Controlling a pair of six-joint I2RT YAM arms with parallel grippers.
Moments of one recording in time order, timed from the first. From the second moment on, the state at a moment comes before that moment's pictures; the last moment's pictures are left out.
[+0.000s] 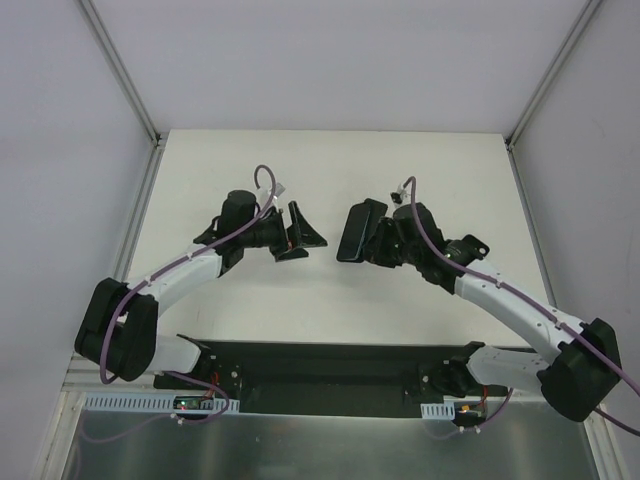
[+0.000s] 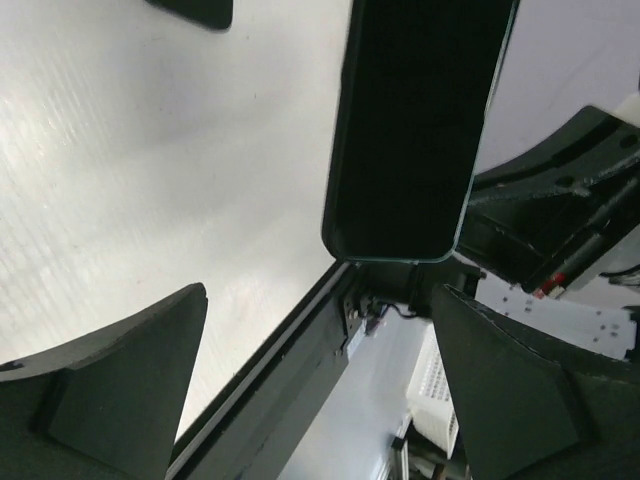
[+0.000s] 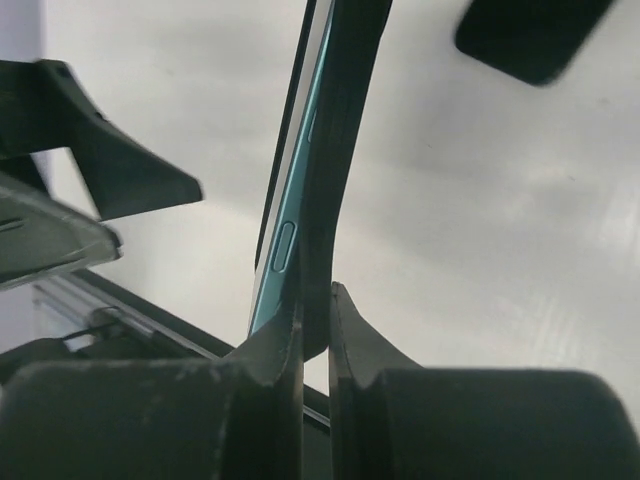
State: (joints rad) left arm -0.41 1.34 0.73 0.10 0.73 -0.95; right arm 0.69 1.15 0.88 -0.36 -0.06 0.76
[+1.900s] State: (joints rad) left arm -0.77 1.63 0.96 -0.21 0.25 -0.81; right arm 0.79 1.51 0.95 -0.54 -0.04 0.71
